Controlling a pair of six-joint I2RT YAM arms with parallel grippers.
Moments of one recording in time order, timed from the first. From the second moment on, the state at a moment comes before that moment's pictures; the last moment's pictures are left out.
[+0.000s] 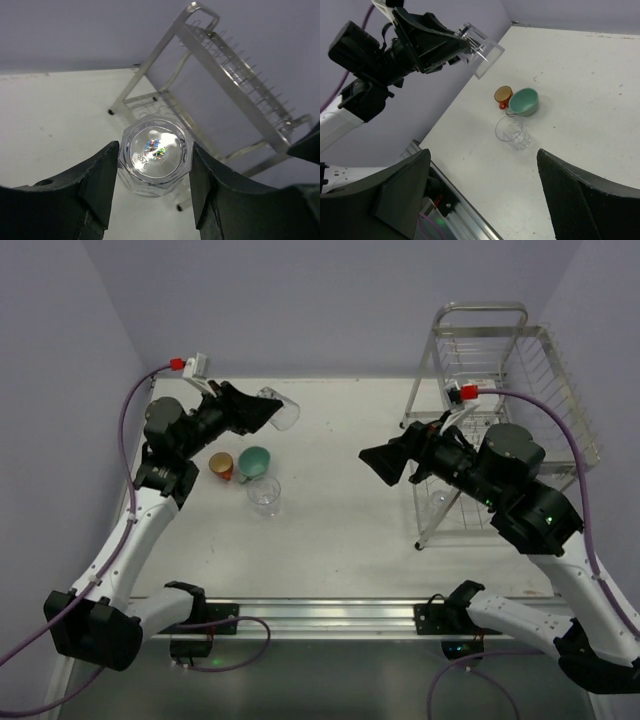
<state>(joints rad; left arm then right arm) -0.27 1.12 1.06 0.13 0.49 -0.63 0.70 0.91 1.38 -0.58 -0.10 0.50</state>
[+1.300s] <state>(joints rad) -0.22 1.25 0.39 1.28 0.64 -1.94 0.93 1.27 1.27 -0.14 -0.04 0.76</state>
